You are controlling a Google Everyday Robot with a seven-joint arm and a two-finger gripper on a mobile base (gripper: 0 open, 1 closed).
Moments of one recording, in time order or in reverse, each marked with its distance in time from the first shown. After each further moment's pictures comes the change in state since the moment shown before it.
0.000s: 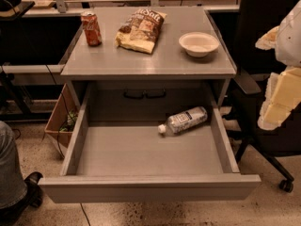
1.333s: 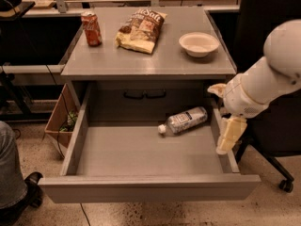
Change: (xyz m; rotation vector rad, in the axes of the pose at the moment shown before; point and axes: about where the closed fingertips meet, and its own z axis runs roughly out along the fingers) arm -0.013 -0.003 0.181 -0.104 -0.192 -0.180
